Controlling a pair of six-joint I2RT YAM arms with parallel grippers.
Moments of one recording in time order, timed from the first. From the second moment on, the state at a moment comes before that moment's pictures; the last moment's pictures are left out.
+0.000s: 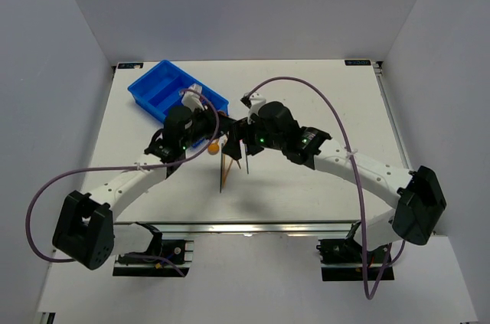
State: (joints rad) left arm -0.49 1.24 0.71 0.32 0.23 -0.87; right arm 0.92 1.45 1.18 -0.24 -0.14 0.41
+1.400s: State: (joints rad) left arm -0.04 2.38 1.92 0.40 -0.50 0.52; right arm 0.72 0.98 0.69 -0.29 -0.18 0.41
